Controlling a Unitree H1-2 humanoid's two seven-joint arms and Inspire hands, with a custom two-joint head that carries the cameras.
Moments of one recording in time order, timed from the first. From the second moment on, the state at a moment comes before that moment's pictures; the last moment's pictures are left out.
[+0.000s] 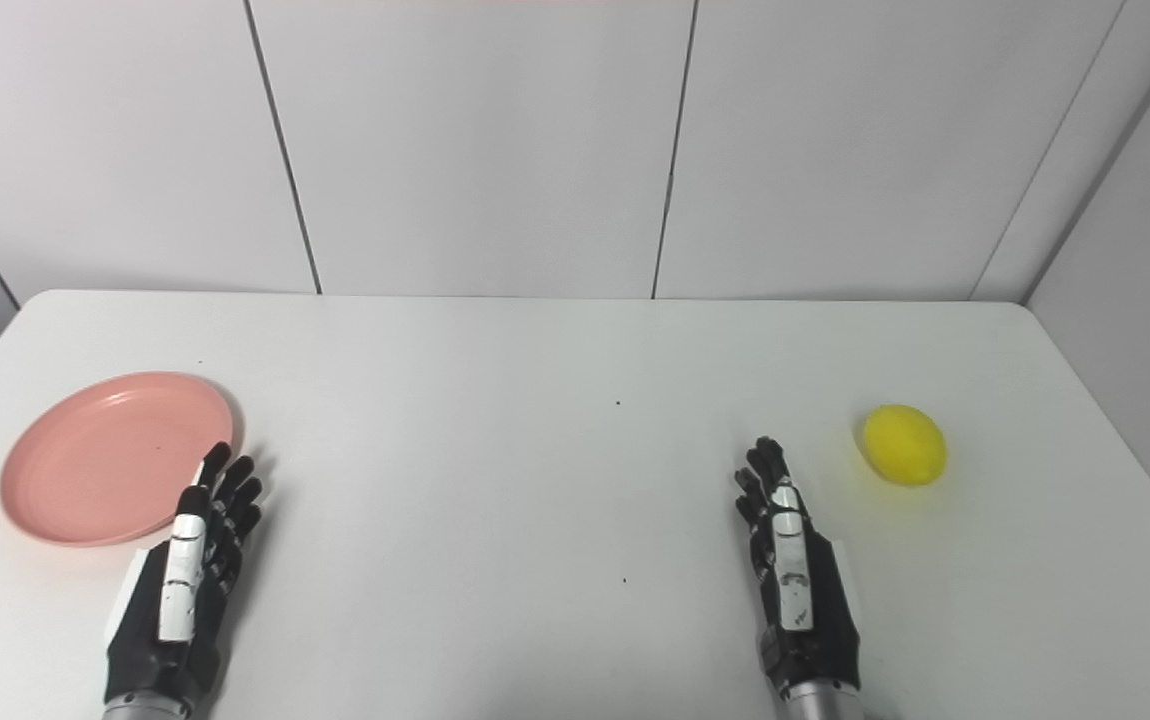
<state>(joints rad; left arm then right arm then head) 0.13 0.01 0.08 -0.27 -0.08 0.12 -0.07 0.07 0.00 -0.04 -0.15 0.18 0.01 0.04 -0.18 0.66</state>
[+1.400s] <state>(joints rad) 0.13 0.01 0.07 -0.27 -0.08 0.12 -0.07 0.07 -0.01 -0.04 -0.15 0.20 0.02 0.04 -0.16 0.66</state>
